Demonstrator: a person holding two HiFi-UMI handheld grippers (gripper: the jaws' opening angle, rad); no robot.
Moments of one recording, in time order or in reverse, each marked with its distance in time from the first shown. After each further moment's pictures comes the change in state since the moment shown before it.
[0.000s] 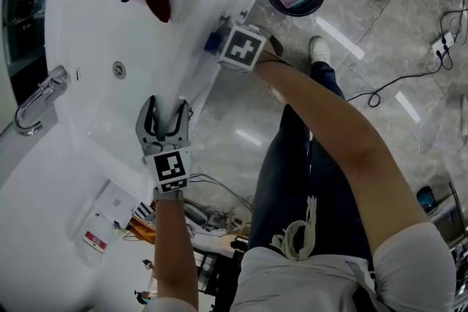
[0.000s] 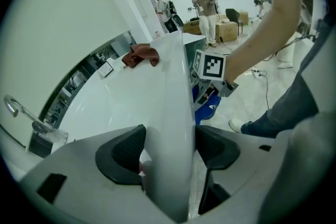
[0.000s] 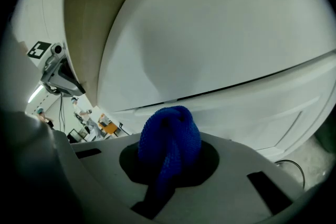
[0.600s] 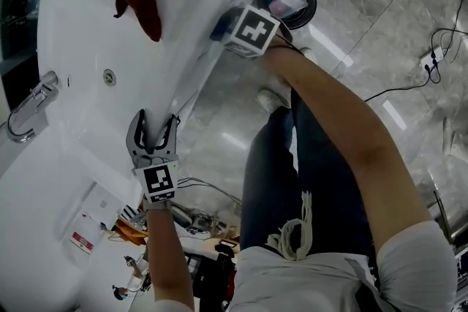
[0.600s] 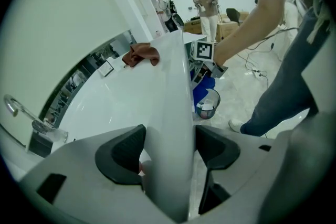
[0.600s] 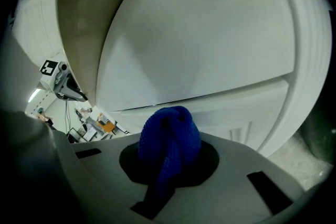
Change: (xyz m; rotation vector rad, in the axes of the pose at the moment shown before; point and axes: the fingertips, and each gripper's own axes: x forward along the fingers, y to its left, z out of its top) left arm 0.000 -0.001 0.000 -0.008 0.005 -0.004; right arm -0.056 -0.069 0.010 -0.005 0.010 -0.013
